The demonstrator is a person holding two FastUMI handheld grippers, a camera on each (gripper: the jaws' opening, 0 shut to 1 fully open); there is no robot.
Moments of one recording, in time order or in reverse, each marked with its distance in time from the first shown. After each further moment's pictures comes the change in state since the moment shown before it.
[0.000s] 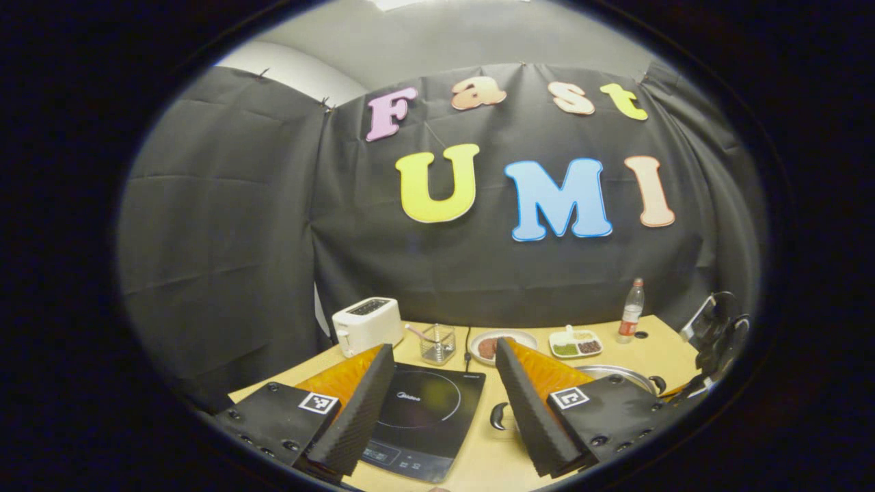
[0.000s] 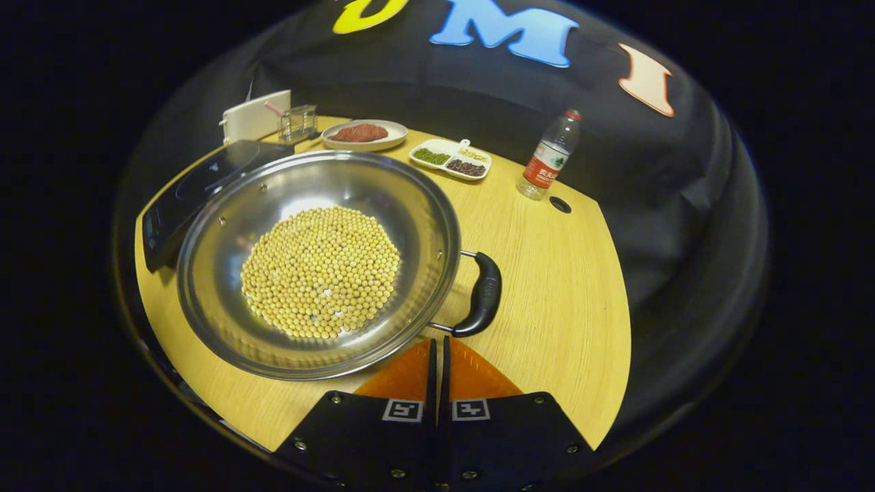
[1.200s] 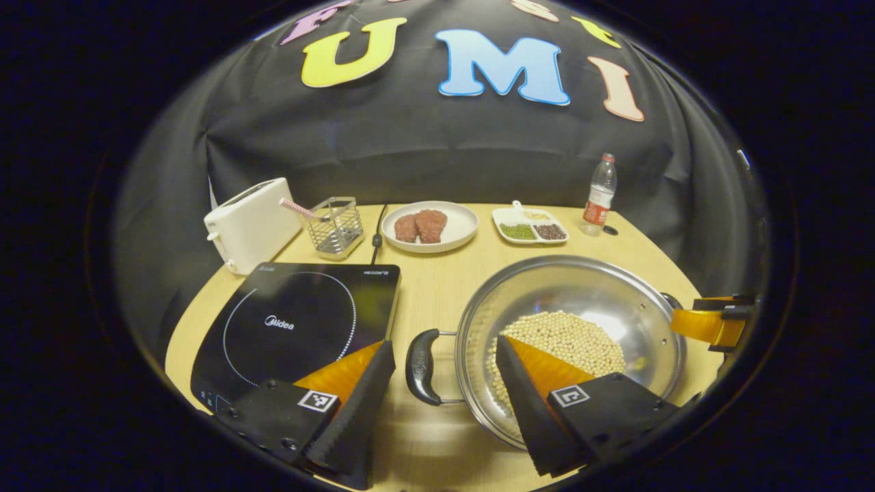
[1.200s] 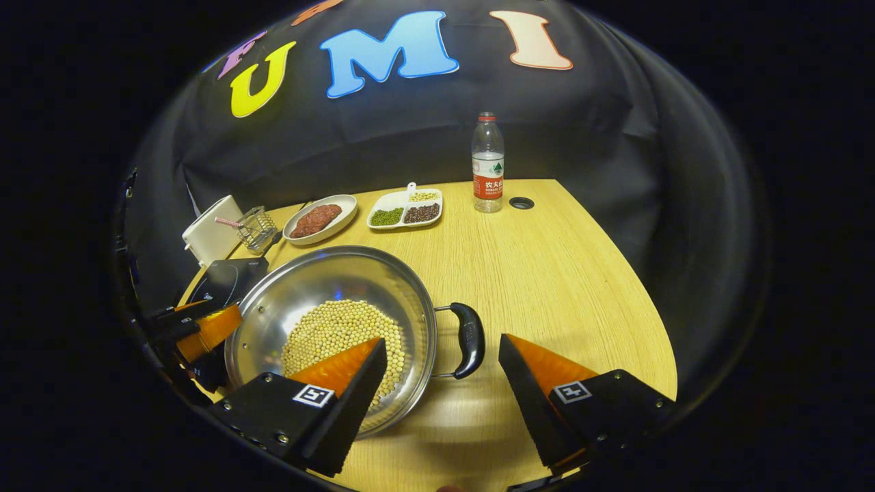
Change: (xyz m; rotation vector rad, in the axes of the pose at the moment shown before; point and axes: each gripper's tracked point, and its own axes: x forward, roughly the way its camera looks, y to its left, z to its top) left arm 0.111 -0.108 -0.200 0.069 0.516 -0.322; right arm 0.008 0.005 0.048 0.356 -0.113 -0.024
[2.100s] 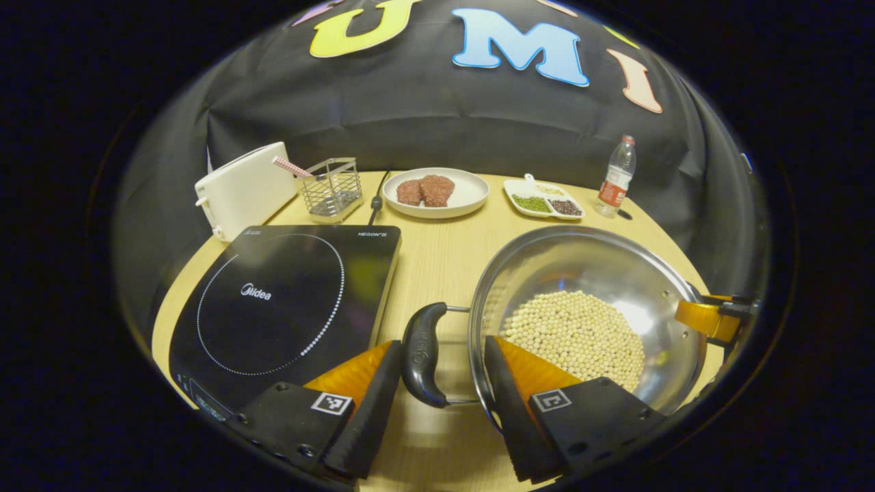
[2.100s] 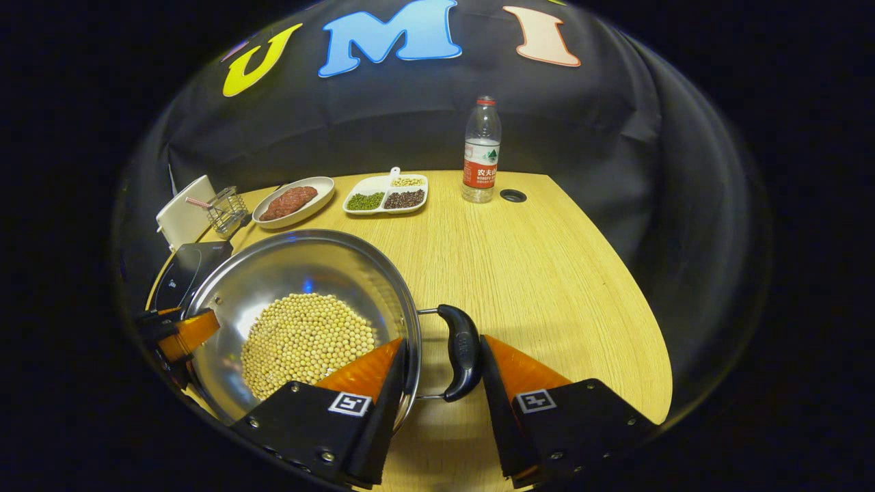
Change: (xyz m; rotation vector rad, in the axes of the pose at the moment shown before) left arm 0.028 0.002 -0.036 -0.070 0.097 -0.003; right arm 0.034 -0.011 -0.008 -0.040 0.025 -0.078
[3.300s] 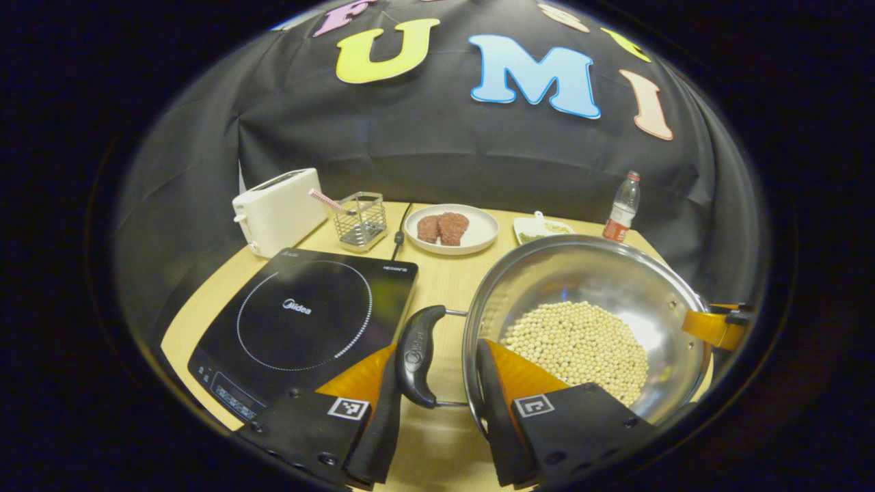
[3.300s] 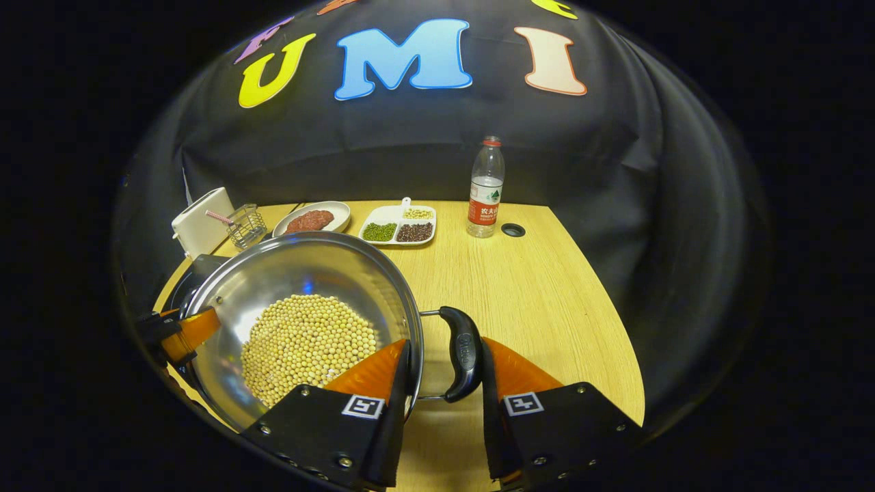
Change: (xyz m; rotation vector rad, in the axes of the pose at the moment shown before) left arm -0.060 0.009 0.039 -0.043 -0.123 0.089; right arm -0.048 0.009 0.038 -0.043 -0.083 0.020
